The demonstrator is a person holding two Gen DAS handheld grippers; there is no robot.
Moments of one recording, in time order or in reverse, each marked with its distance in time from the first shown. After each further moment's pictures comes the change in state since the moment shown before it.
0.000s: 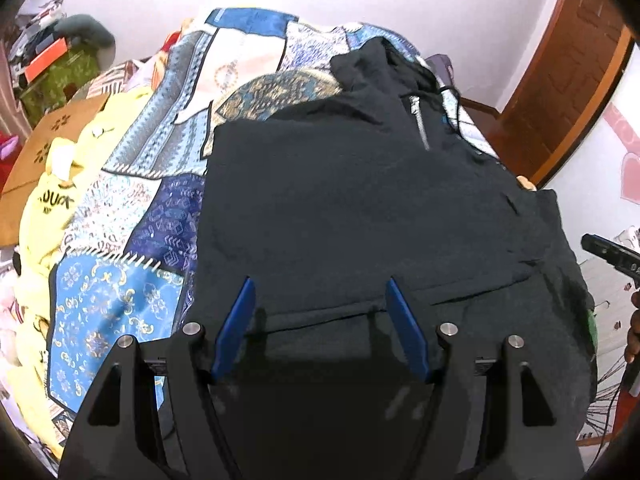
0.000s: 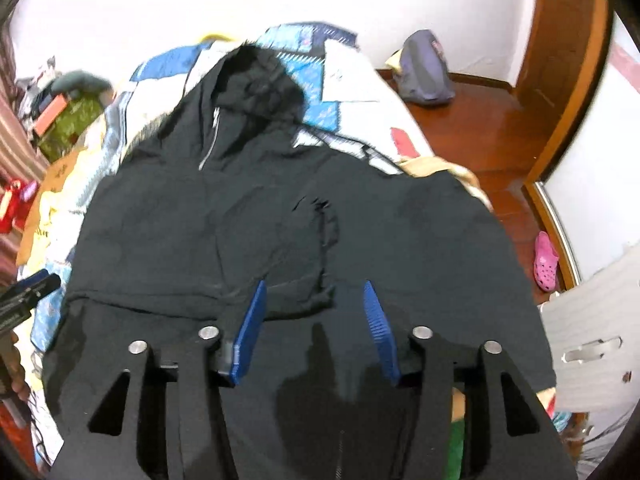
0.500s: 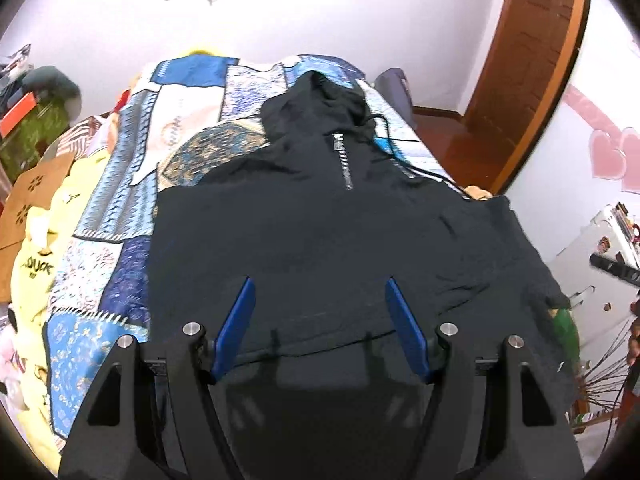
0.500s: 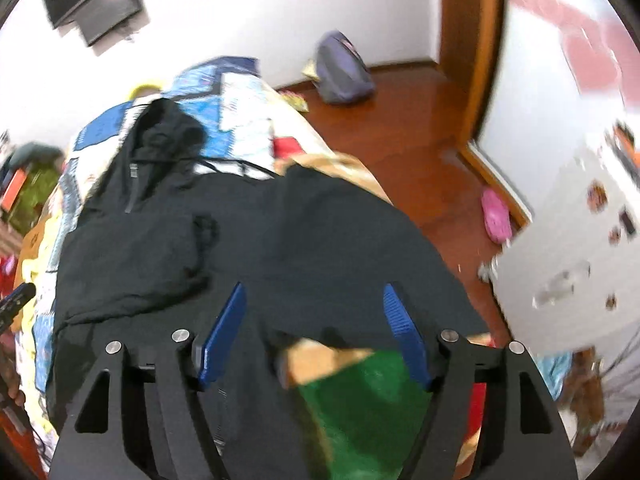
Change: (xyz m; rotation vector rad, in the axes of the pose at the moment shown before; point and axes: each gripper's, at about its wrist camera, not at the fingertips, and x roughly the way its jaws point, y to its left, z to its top) left arm -0.020 -0.073 0.026 0.128 -0.086 -0.076; right arm -0.037 -0.109 -0.036 0.258 -0.030 -0.102
